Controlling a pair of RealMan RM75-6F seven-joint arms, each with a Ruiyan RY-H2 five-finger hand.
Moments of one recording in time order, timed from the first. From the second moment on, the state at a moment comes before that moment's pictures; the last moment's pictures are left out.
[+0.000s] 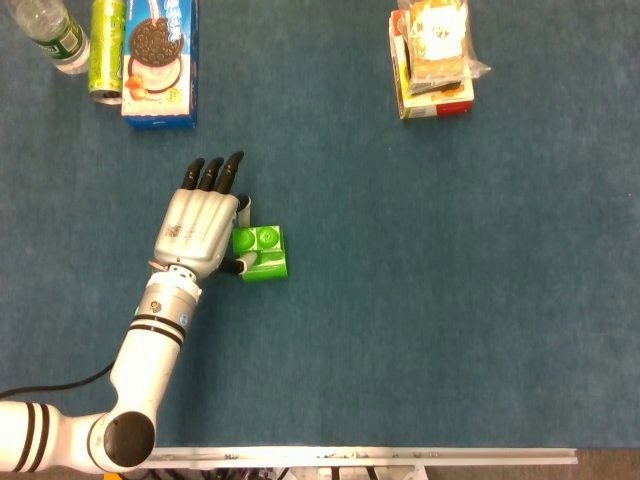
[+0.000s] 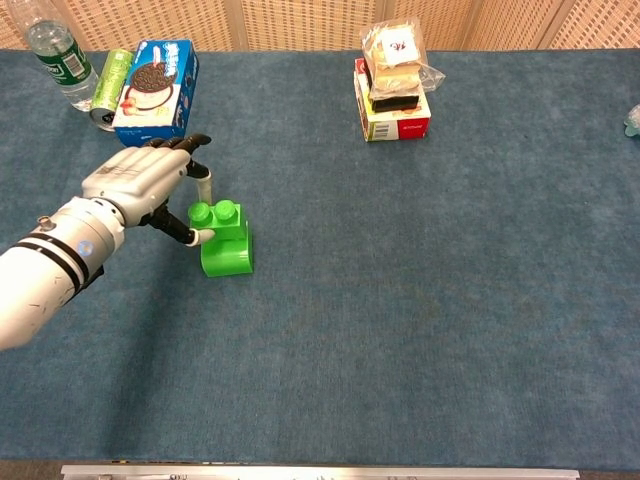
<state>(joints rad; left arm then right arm) -0.65 -1.57 -0.10 -1.90 0.77 1.29 0.82 -0.03 -1.01 0.16 -1.58 -1.39 1.56 0.30</state>
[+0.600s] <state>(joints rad) -0.67 -1.59 -0.09 -1.88 0.74 1.29 0.84 -0.03 -1.01 0.16 -1.58 -1.39 1.56 0.31</state>
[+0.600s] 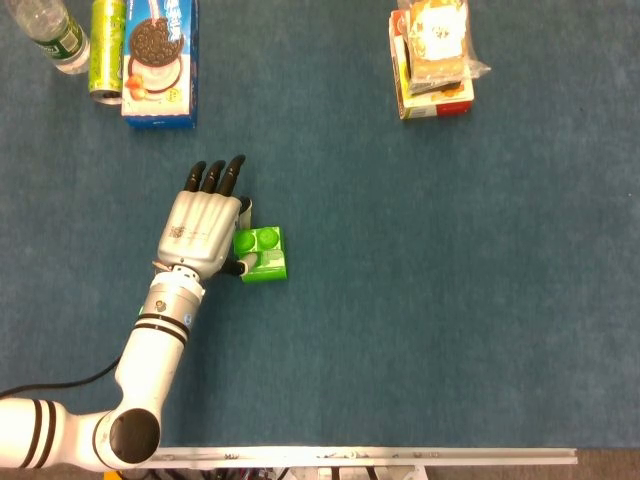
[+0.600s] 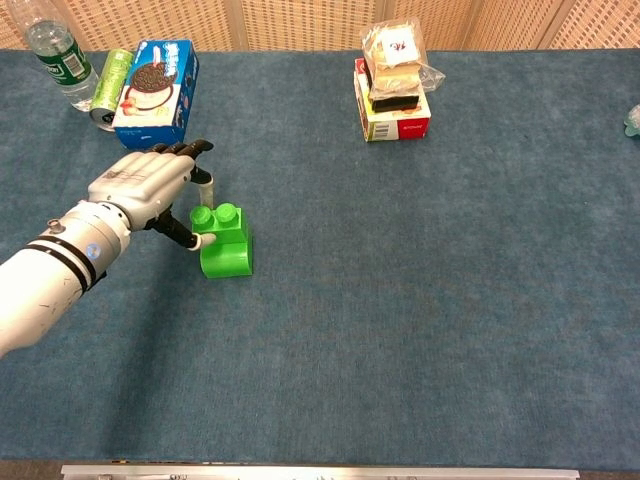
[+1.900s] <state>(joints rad) -0.48 -1.31 0.07 -1.97 1.24 1.45 0.50 -0.02 -1.01 0.15 -1.59 -1.39 1.54 0.22</state>
